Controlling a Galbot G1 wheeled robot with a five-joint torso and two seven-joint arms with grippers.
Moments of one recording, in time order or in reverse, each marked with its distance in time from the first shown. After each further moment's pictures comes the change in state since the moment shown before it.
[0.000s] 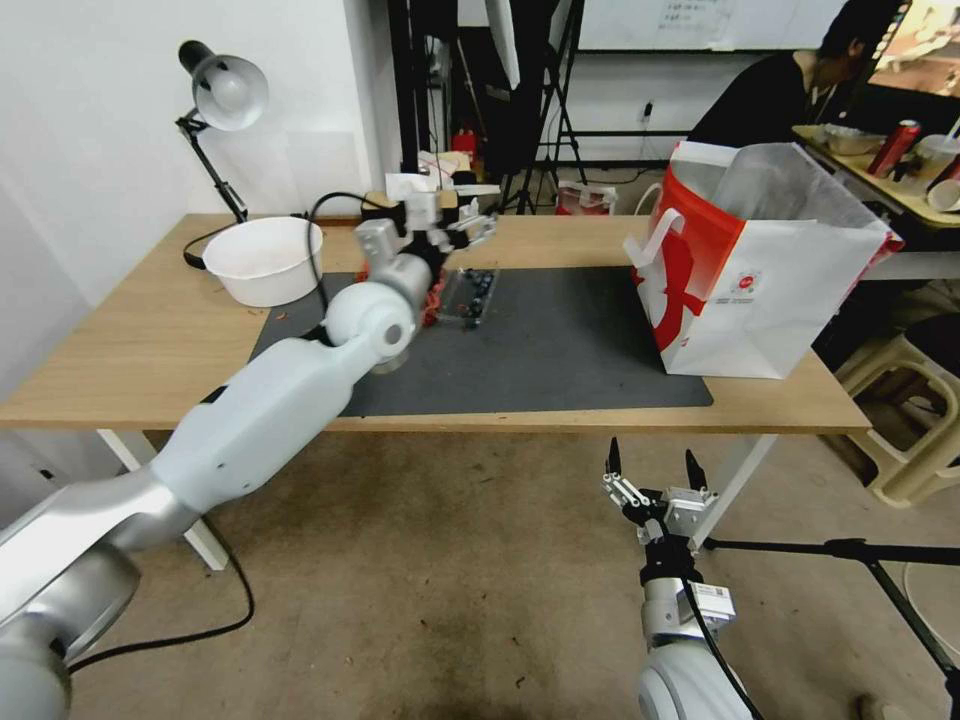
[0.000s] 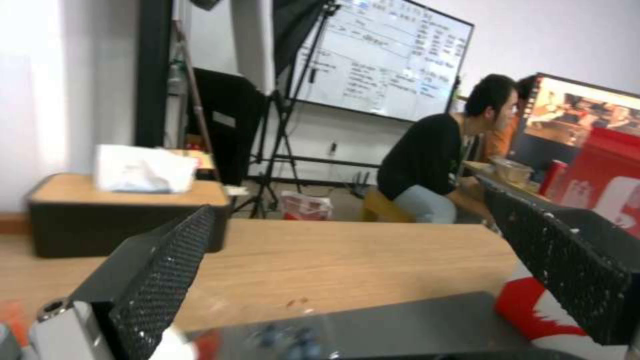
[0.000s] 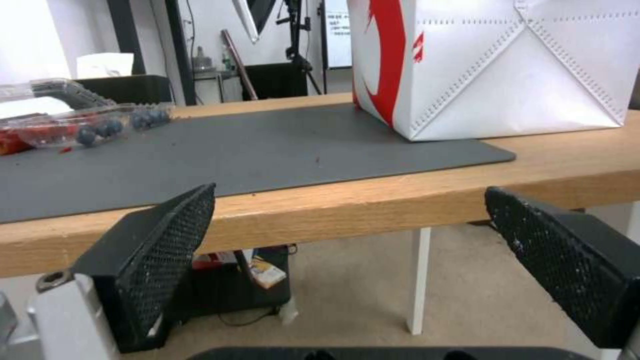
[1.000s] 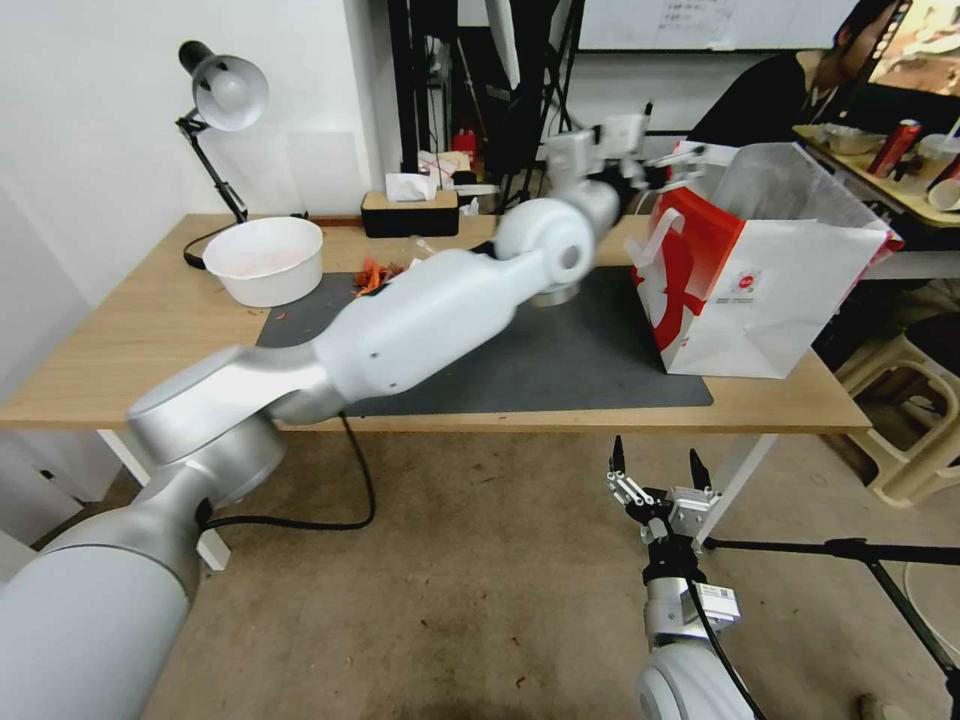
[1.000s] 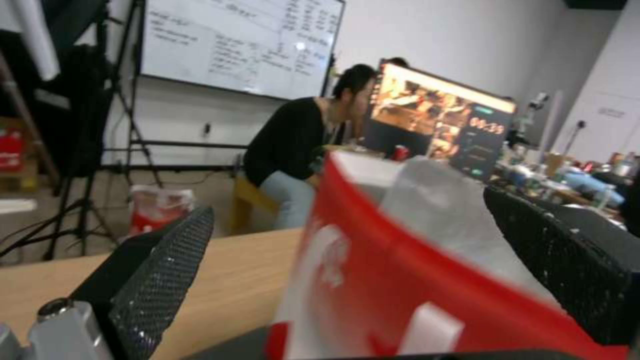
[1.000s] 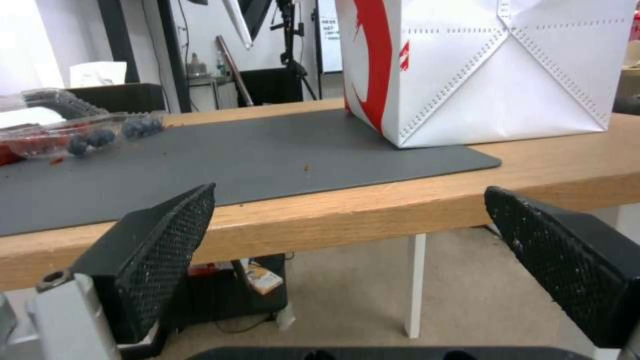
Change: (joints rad) left arm -0.344 -0.323 0.258 0.202 -0.205 0.036 -0.022; right arm -0.005 -0.001 0.010 0.008 0.011 0.010 0.001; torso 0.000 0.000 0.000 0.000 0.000
